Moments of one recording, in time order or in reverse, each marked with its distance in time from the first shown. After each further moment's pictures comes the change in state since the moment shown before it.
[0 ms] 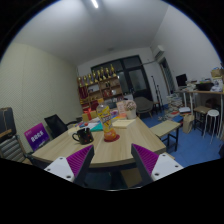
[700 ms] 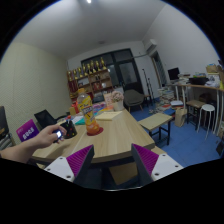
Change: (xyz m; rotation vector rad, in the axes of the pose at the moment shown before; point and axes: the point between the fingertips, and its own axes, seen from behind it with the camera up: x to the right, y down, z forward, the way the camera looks) arm 0.061 0.034 0.036 -0.072 0.101 0.016
